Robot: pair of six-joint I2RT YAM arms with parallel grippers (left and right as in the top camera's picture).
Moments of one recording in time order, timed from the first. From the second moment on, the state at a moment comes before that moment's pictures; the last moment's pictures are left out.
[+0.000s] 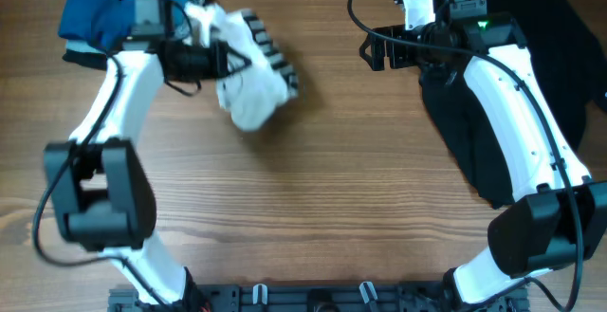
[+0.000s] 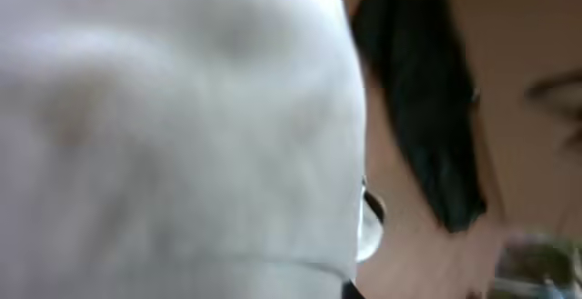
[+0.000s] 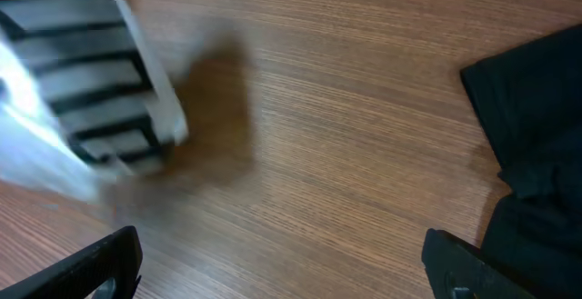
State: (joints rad) left arm 0.02 1.90 1.47 -0.60 0.83 -0.06; right arm 0.17 1.77 1.64 -0.89 -0.30 0.01
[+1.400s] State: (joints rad) left arm 0.35 2.11 1.50 -0.17 0.41 -0.44; right arm 0.17 1.77 1.64 -0.87 -0.29 0.01
